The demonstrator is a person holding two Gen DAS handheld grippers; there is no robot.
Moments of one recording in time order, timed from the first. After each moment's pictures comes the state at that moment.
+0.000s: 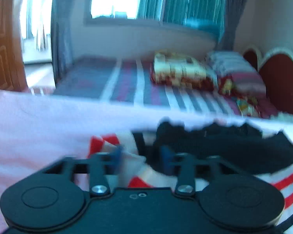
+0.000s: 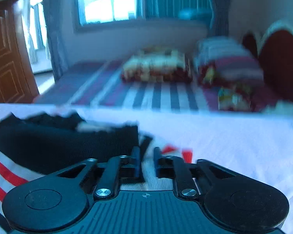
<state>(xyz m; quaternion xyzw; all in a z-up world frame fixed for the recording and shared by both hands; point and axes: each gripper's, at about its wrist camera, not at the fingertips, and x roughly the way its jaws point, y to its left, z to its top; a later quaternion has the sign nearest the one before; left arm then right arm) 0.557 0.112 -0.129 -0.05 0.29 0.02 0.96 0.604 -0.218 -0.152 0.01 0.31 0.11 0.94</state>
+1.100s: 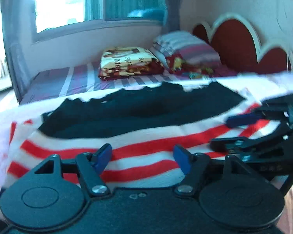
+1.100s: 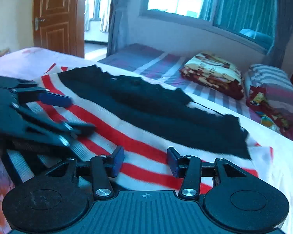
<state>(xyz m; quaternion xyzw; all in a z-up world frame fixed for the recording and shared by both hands) 0.503 0.003 -0.155 0.04 0.31 -0.10 0.95 0.528 -0.100 -0.168 -0.11 0.32 0.22 0.91</state>
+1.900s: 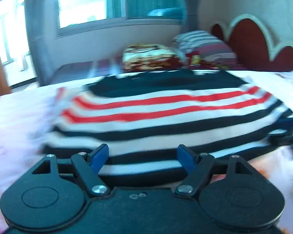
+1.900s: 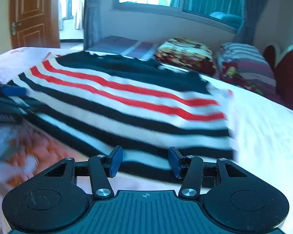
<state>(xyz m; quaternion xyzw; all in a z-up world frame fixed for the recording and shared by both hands) 0.412 0.040 -0.155 0.05 0.32 -0.02 0.95 0.426 -0.141 -0.165 -0.08 0.36 0.14 0.92</state>
